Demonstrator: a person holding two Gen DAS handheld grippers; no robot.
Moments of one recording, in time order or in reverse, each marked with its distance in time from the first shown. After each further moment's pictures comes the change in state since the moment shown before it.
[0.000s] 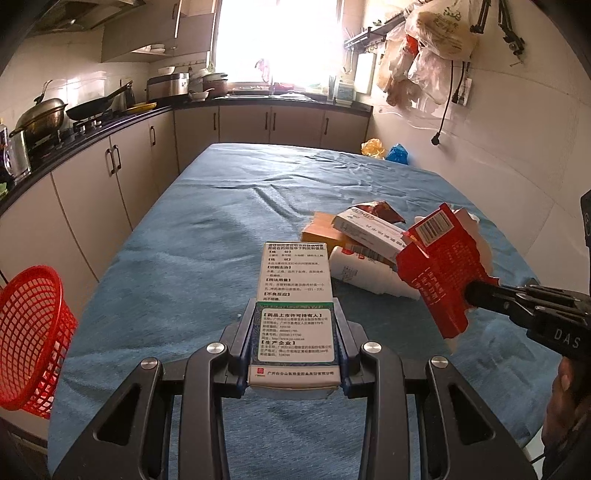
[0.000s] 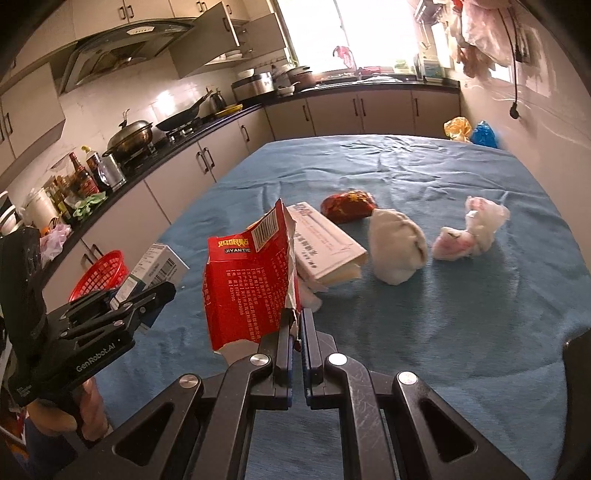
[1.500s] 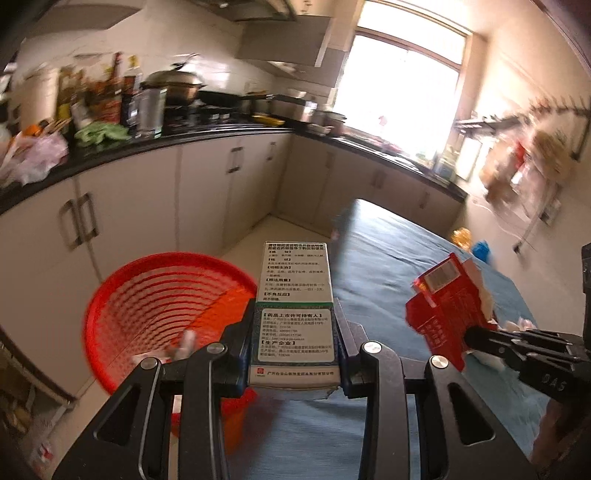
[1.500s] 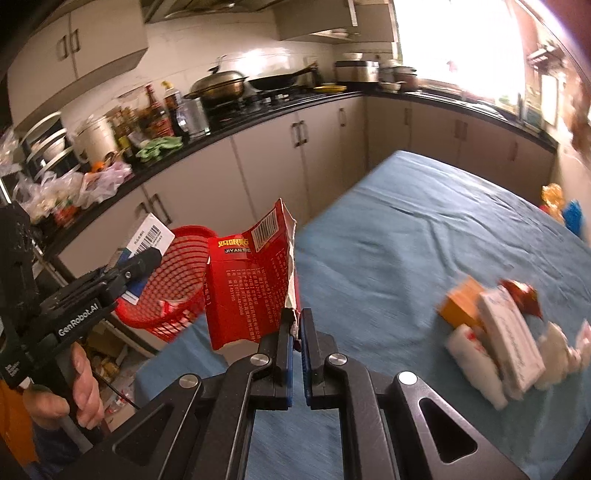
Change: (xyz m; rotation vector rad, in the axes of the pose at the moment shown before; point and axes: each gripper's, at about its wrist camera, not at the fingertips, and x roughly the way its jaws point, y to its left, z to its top) left arm -0.102 0.193 -0.017 -0.374 -0.170 0.237; right arm 0.069 0.198 0.052 -0.302 0.089 0.170
